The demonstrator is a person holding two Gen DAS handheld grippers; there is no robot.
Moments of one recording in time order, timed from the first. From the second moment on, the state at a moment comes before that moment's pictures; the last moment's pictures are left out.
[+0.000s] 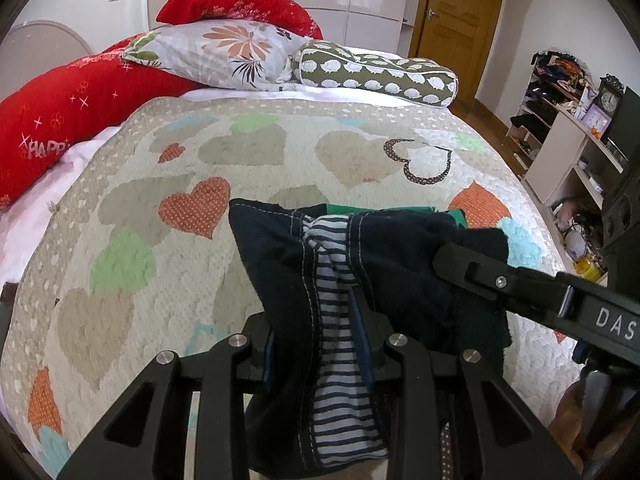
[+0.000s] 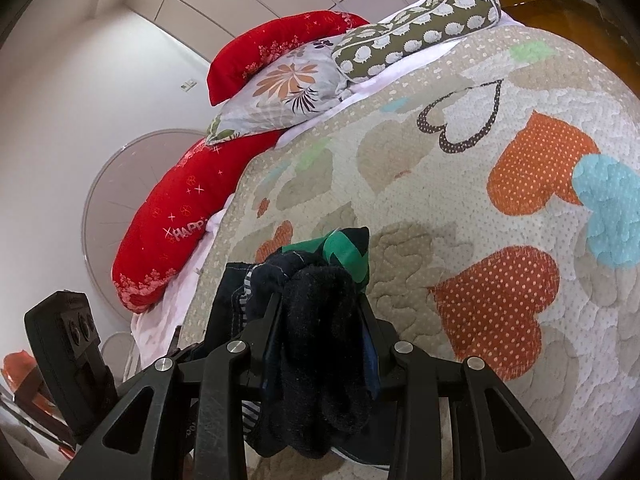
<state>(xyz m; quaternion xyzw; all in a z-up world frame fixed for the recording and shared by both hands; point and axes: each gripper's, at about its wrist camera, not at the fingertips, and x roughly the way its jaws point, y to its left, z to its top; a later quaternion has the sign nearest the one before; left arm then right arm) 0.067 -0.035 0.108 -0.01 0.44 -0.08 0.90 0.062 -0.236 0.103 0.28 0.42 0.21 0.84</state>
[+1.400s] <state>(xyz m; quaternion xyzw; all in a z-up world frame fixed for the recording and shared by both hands) -0.078 0.075 0.081 -0.19 0.46 -0.06 0.87 -0.093 -0.228 0.076 0.29 0.46 0.13 0.83</state>
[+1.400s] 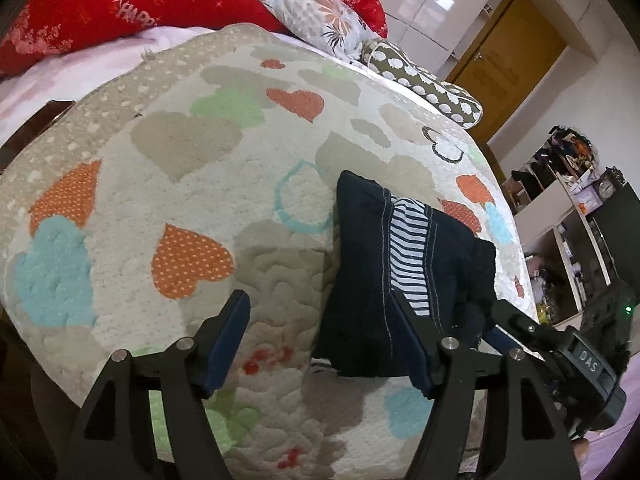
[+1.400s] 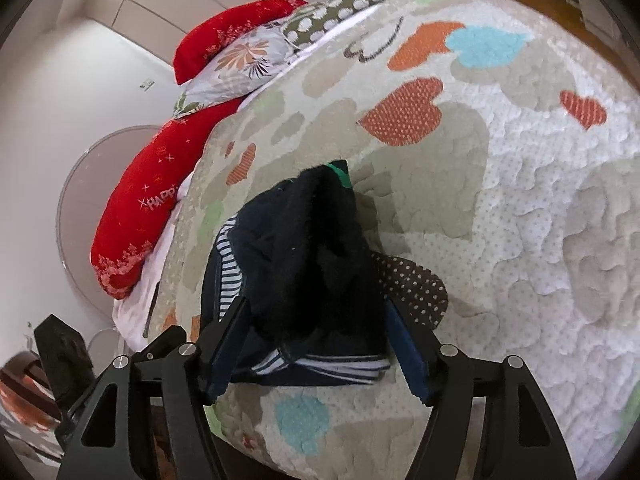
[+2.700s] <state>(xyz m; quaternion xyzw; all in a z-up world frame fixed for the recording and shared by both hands) -0.036 0.027 0.062 -0.15 0.48 -0.19 0.84 -0.042 -0.215 0.059 0.27 0.47 0.18 0.82</state>
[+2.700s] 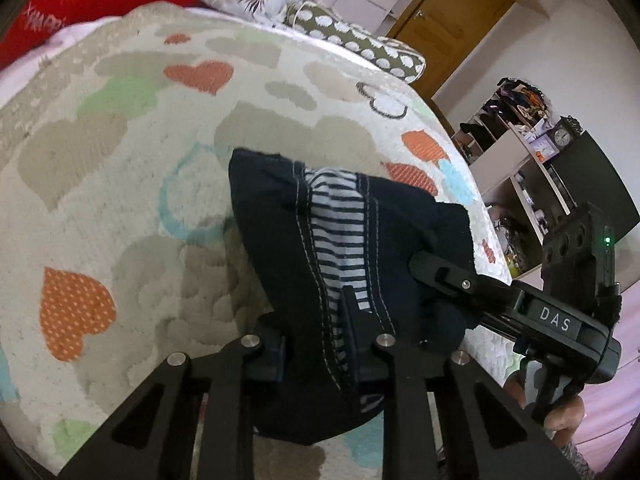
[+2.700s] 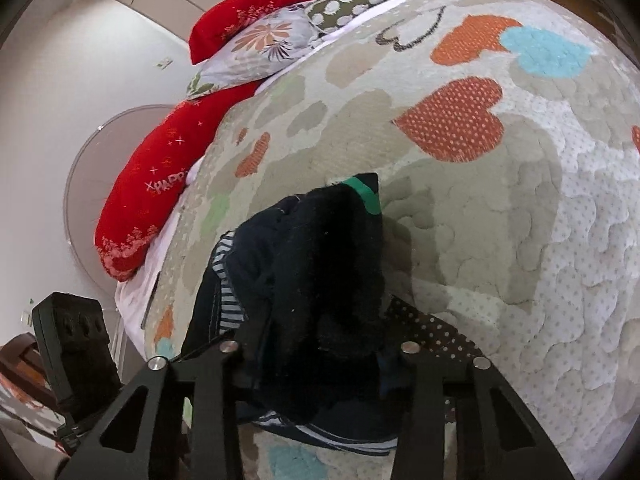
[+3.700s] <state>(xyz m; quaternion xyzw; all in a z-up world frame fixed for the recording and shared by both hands) 0.091 0.004 0.080 -0.12 0.47 -0.15 0.86 0.057 -0.205 0.107 0.20 0.43 0.16 0.87</state>
